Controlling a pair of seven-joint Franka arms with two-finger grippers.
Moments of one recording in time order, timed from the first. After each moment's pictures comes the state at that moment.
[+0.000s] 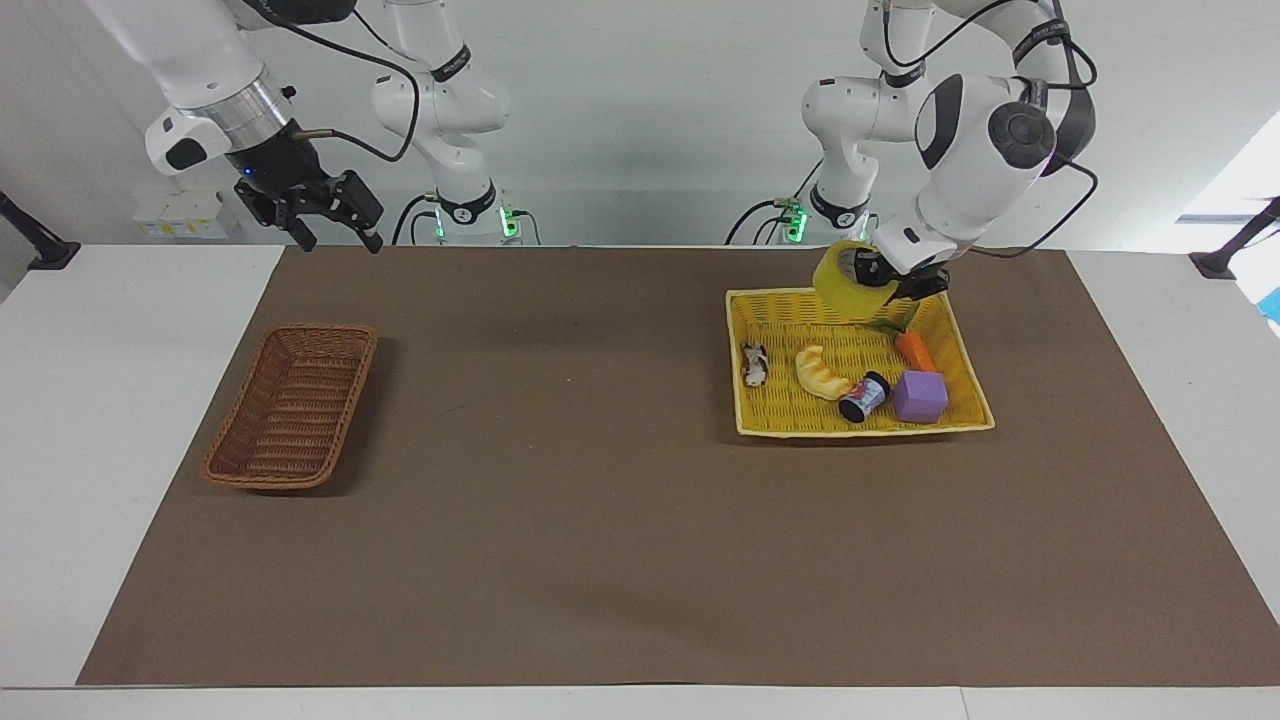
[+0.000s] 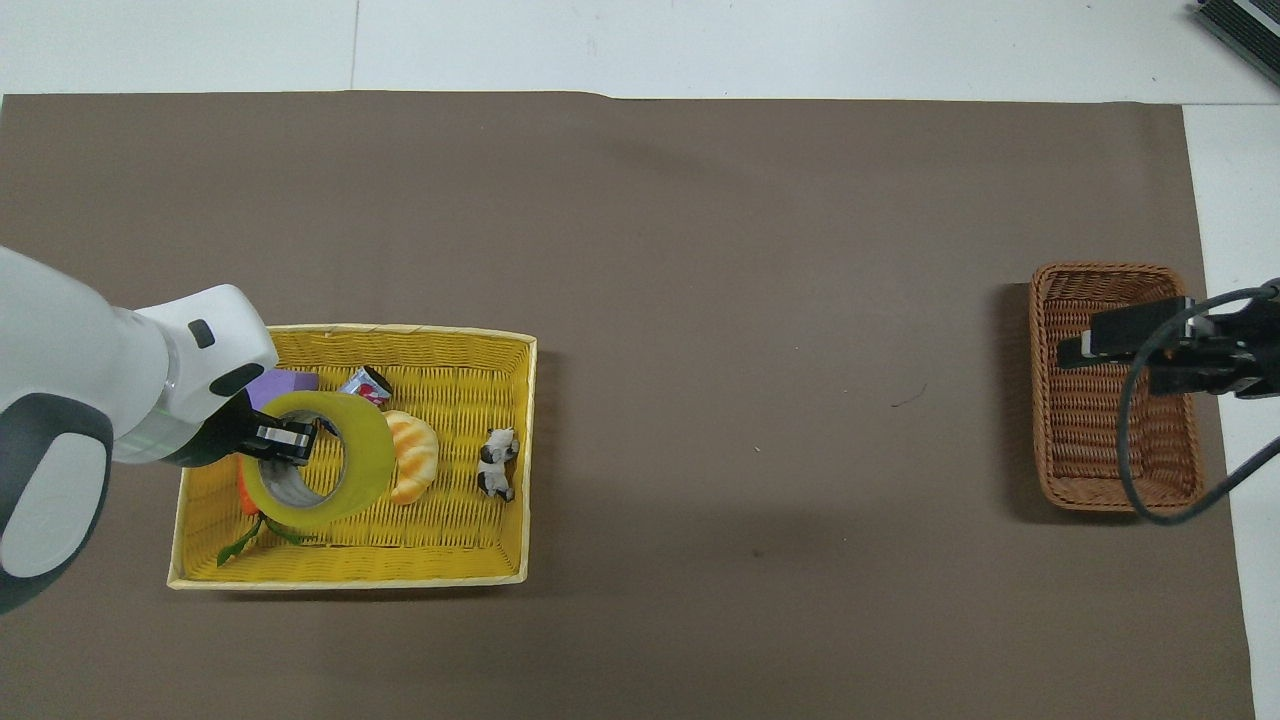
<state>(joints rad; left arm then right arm) -0.20 -0.14 -0.04 -1.97 -0.10 1.68 0.00 0.02 -0.09 -0.08 -1.67 0.32 1.55 0.14</state>
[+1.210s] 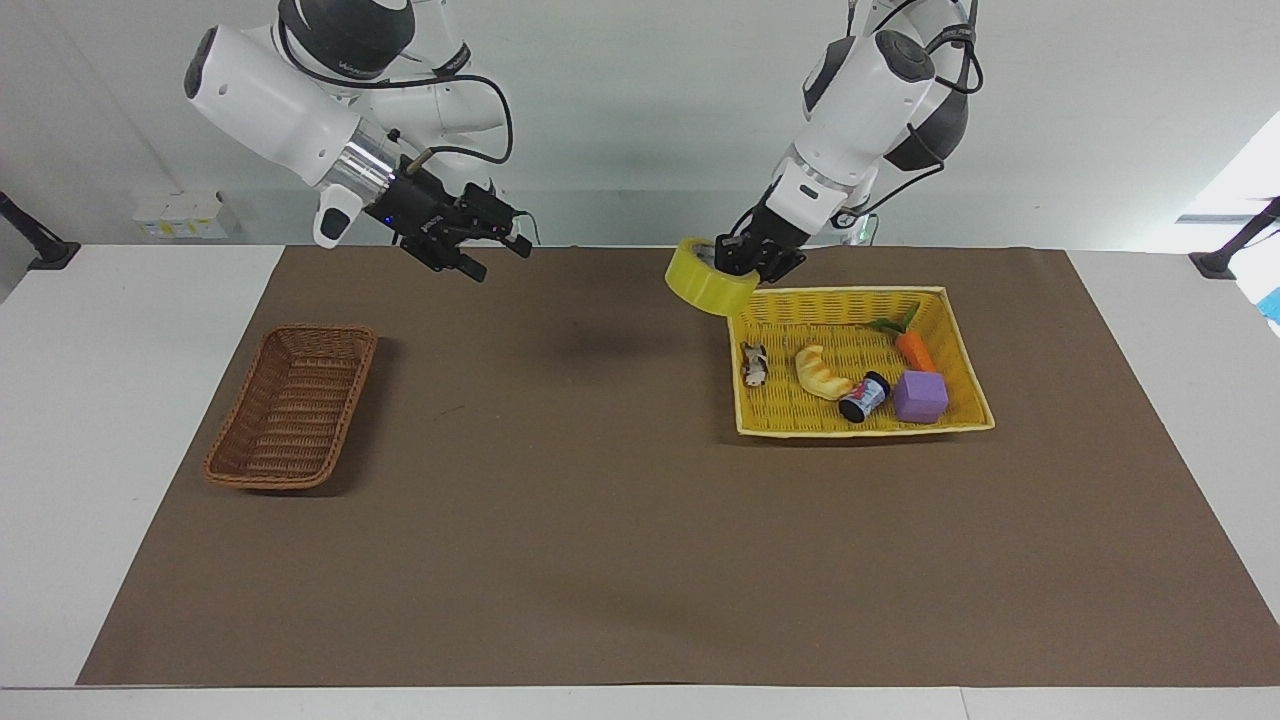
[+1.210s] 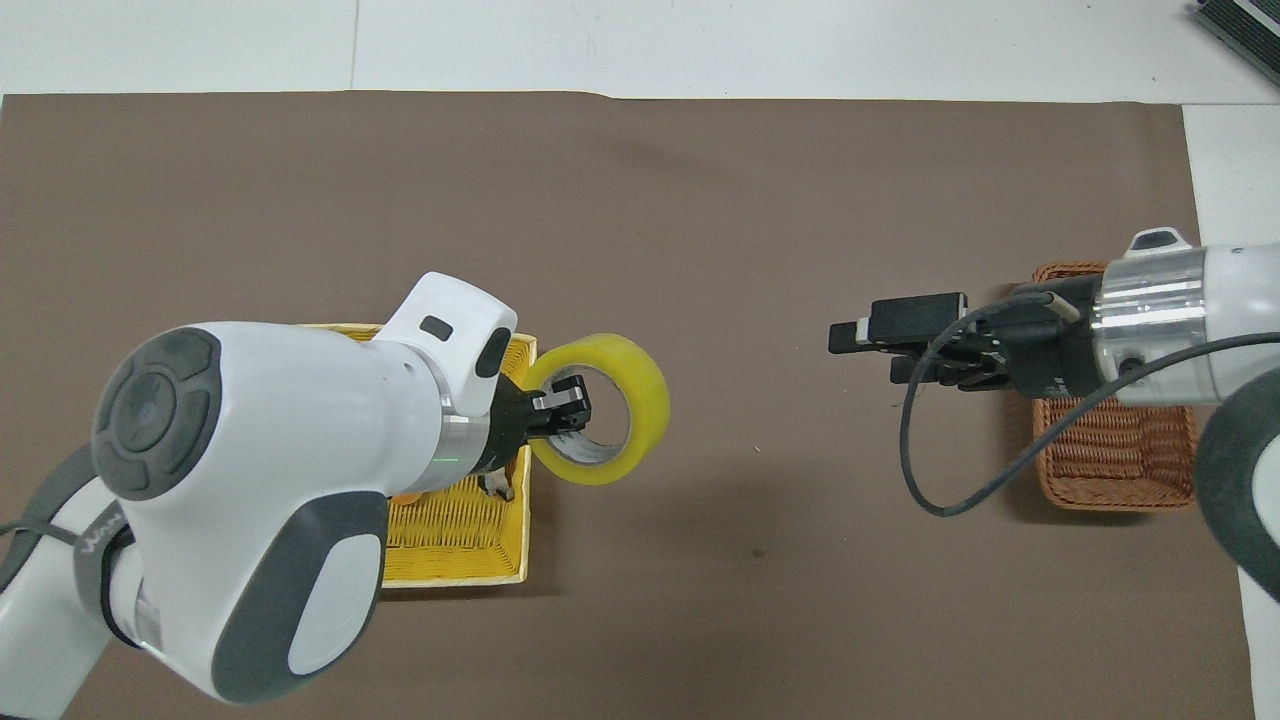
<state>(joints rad) -0.51 -0.09 -0.07 -1.94 -0.38 2.06 -0.66 0.20 -0.11 -0.07 -1.90 0.75 1.89 0.11</state>
